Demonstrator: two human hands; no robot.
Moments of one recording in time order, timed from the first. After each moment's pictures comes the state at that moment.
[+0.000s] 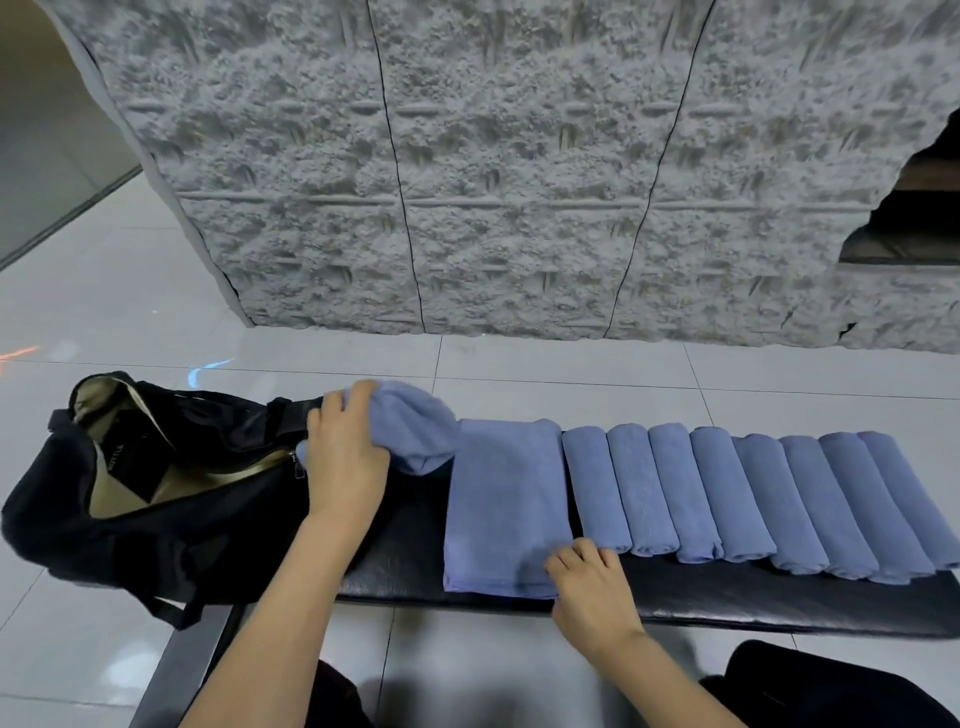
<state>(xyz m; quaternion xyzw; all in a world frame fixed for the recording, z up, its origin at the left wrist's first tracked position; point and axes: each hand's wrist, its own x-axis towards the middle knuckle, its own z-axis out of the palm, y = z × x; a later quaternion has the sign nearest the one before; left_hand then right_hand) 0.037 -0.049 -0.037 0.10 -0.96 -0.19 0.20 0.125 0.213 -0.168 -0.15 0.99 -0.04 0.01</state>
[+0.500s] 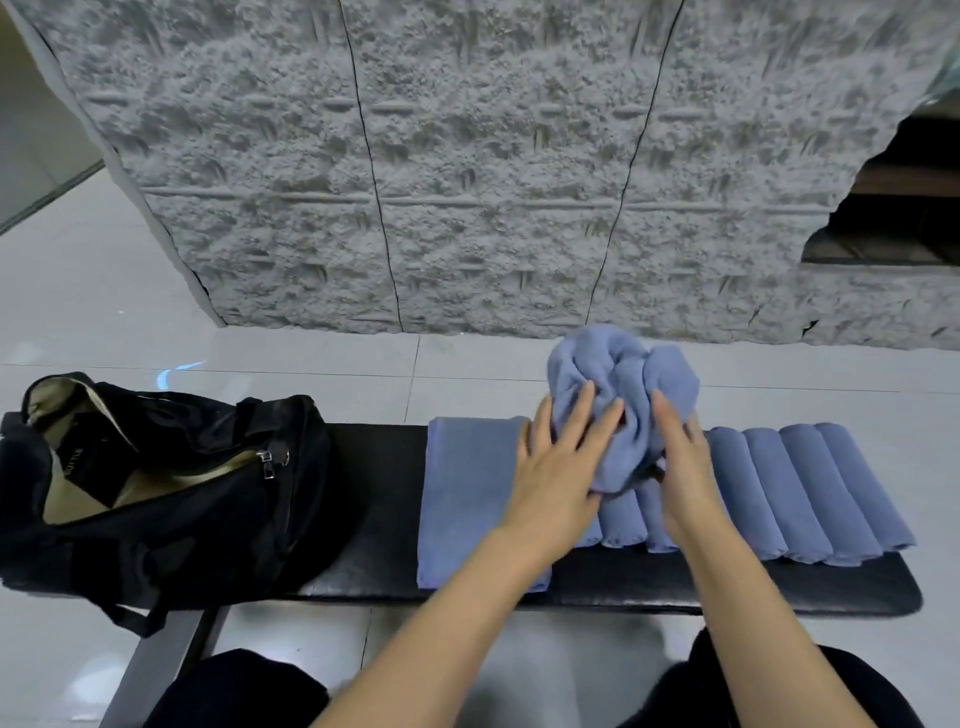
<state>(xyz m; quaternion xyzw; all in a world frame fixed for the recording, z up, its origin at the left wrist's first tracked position) 0.059 0.142 -0.047 -0.24 -0.94 -0.24 0.04 0.061 0.277 -0.029 0.13 0.60 -0.79 -0.06</state>
